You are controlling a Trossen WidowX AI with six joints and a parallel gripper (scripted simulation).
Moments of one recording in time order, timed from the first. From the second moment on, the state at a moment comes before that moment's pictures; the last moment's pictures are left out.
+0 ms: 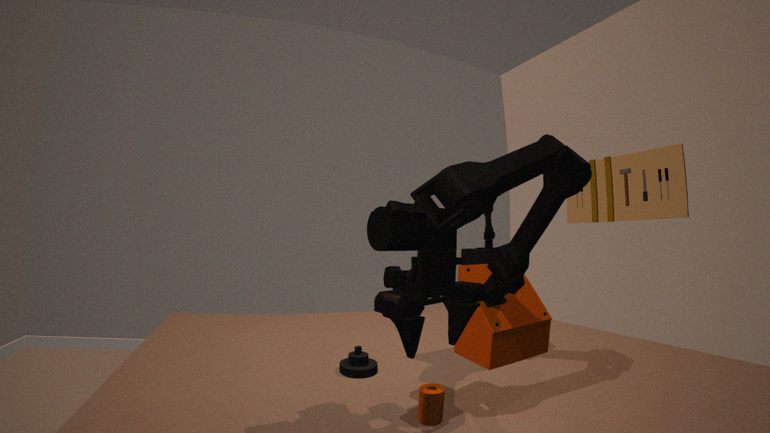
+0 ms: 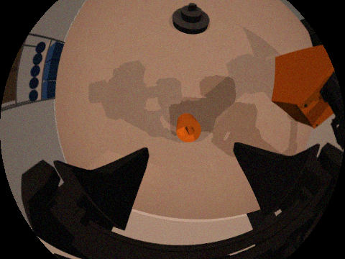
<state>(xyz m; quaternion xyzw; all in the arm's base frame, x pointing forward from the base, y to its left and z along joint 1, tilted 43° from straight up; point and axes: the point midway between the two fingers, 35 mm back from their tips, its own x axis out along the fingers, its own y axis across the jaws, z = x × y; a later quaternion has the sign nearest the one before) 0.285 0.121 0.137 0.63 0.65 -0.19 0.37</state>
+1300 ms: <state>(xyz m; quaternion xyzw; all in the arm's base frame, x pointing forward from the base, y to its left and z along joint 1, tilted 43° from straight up) 0.288 0.152 0.112 0.29 0.63 0.24 0.67</state>
